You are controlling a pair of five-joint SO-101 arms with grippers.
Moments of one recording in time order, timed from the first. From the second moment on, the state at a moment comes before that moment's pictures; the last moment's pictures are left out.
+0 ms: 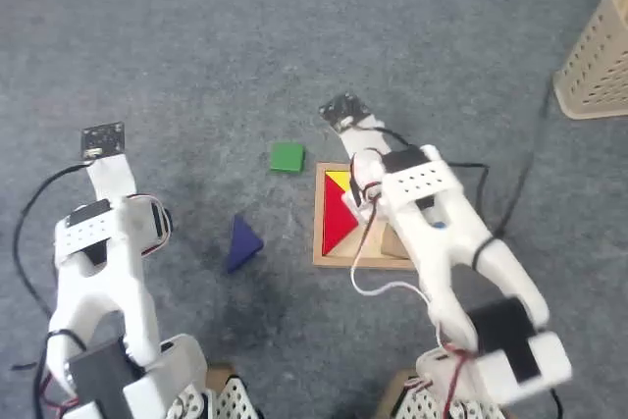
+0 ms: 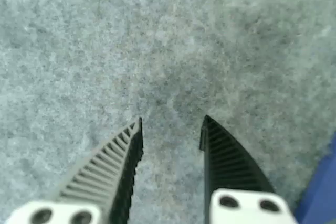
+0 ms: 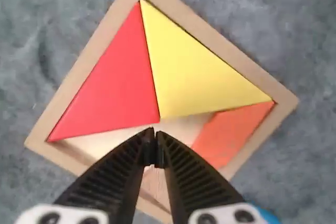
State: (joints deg) left arm -31.0 -15.9 56.3 47.0 -5.2; right arm -24.0 -6.2 30.7 58.9 14.5
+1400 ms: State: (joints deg) left arm -31.0 -15.9 56.3 47.0 -5.2; right arm -14.7 4.1 25.4 56.8 19.2
